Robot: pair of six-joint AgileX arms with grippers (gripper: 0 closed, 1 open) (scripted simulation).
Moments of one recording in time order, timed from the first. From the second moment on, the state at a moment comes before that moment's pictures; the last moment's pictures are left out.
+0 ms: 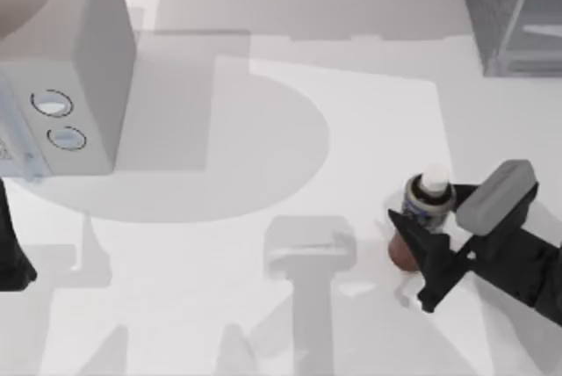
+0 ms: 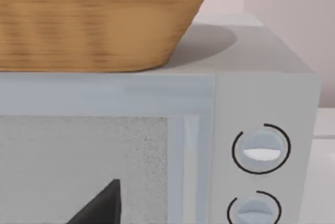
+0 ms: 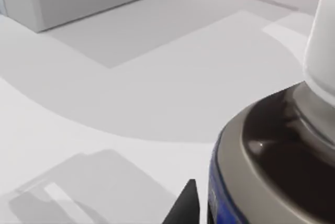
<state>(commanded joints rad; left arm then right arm) 0.00 0.00 0.00 0.00 0.00 0.00 0.41 1.92 0.22 1.49 -0.34 -0.06</state>
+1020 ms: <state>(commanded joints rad) 0.00 0.00 0.00 0.00 0.00 0.00 0.05 1.55 0.21 1.06 -0.69 -0.16</state>
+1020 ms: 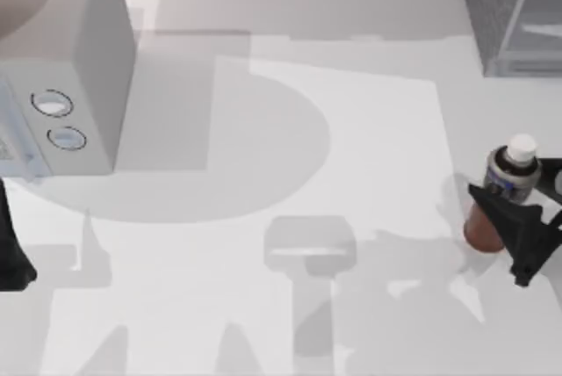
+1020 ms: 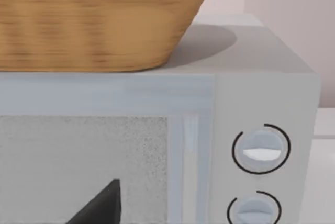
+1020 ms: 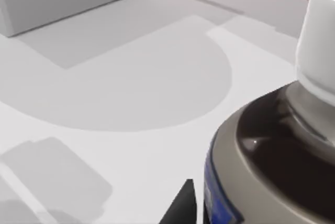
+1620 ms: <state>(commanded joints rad) 0.00 0.00 0.00 0.00 0.00 0.00 -0.08 1.41 0.21 0.92 -0.82 -0.20</state>
